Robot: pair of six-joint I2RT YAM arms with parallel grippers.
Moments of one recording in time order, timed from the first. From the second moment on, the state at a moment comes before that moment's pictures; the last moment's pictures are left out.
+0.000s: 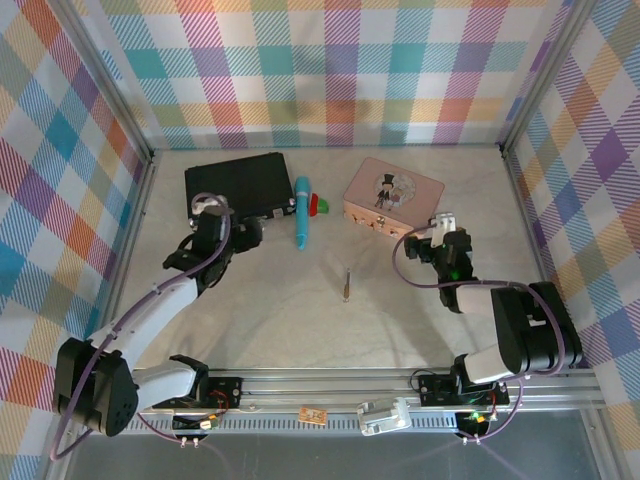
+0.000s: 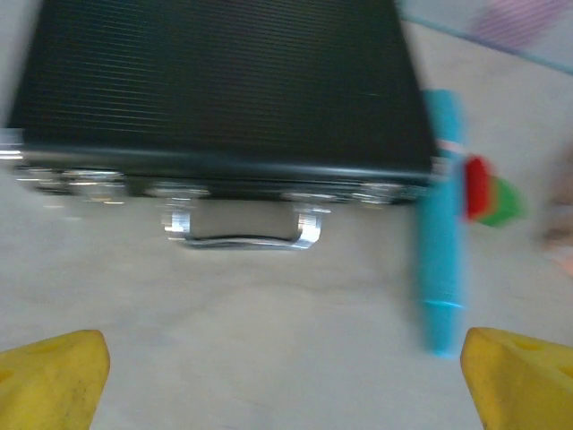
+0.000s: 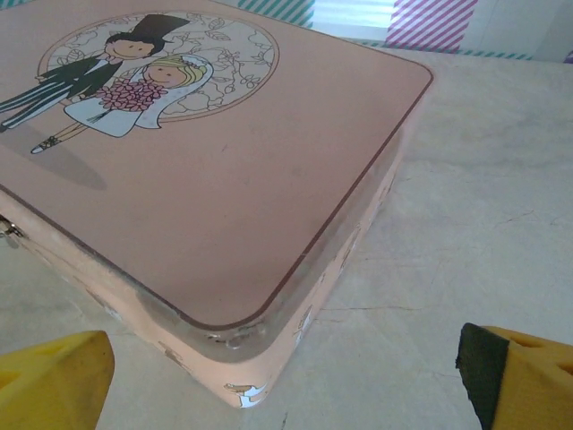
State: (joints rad) left arm -0.32 1.15 0.77 -0.31 -0.31 -0.48; right arm 0.13 1.45 0.37 0.69 0.05 -0.04
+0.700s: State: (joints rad) left arm -0.19 1.52 0.38 0.65 -0.42 -0.11; right arm 0.03 1.54 0.39 0.74 -0.04 0.04
